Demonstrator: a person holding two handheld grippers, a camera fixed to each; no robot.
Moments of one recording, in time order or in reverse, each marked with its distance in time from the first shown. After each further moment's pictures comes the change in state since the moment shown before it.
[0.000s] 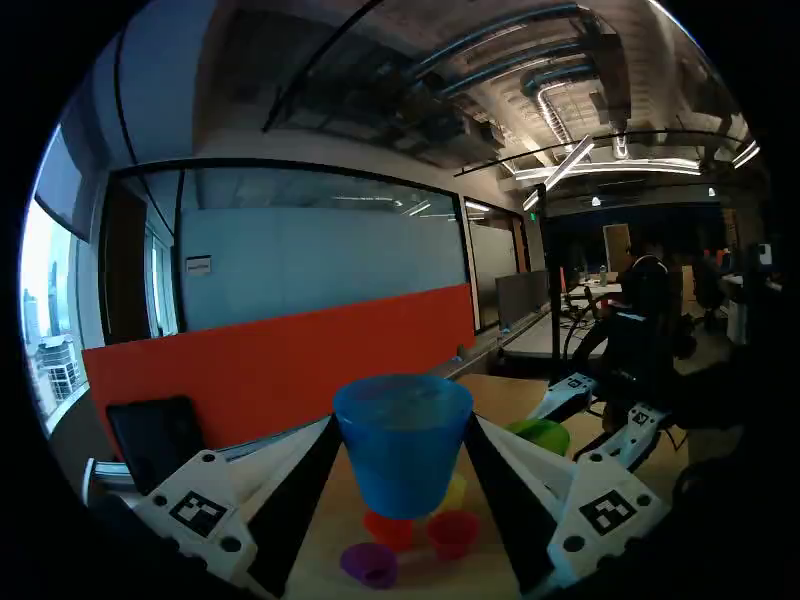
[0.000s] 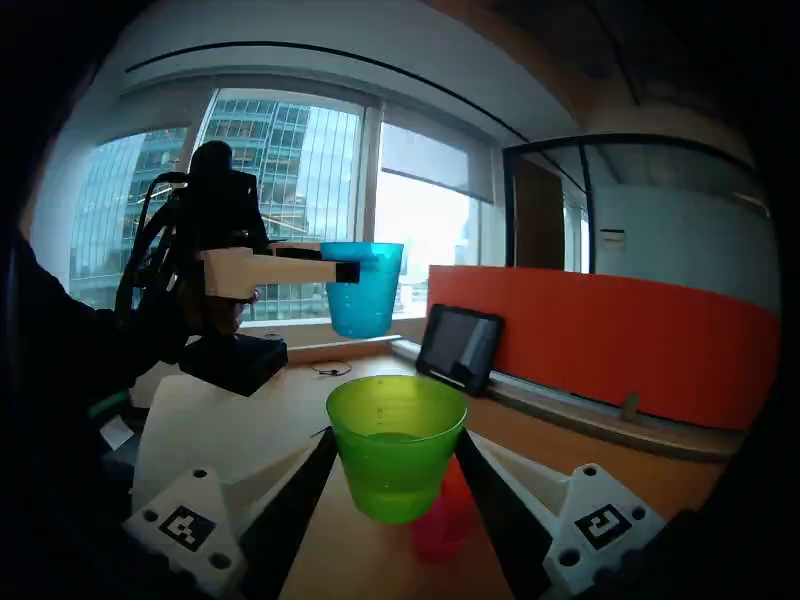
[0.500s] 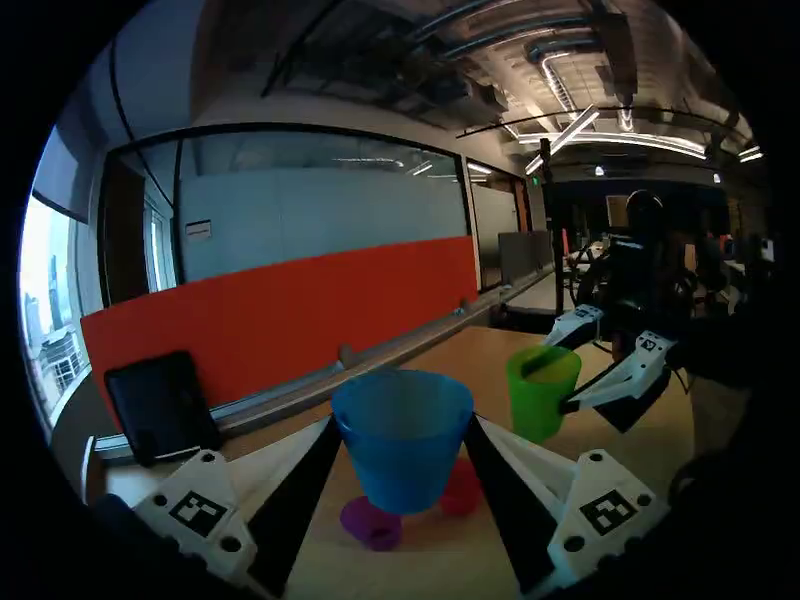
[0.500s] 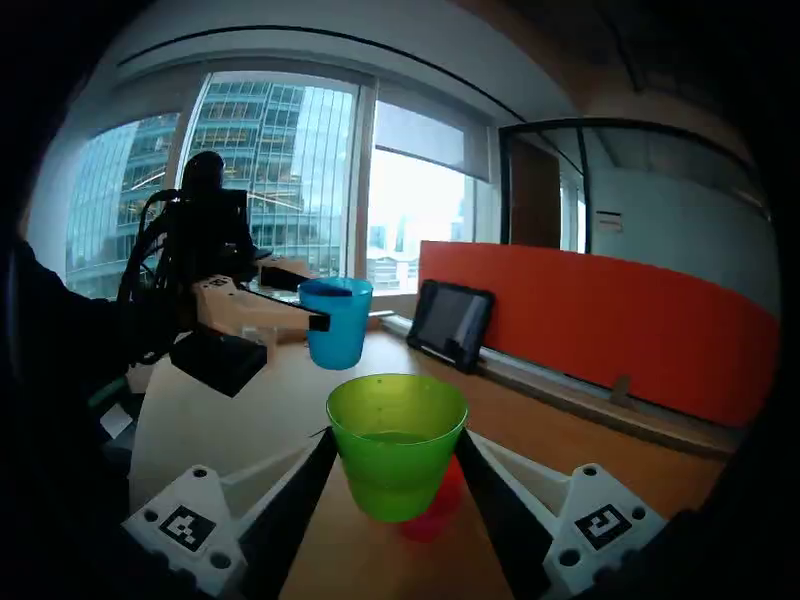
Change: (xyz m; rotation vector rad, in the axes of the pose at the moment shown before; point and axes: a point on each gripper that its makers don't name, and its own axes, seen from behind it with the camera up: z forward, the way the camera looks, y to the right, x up) left arm -0.072 -0.008 -0.009 0.002 -0.143 0.008; right arm -0.019 0.019 -0.016 -0.013 -0.088 0.003
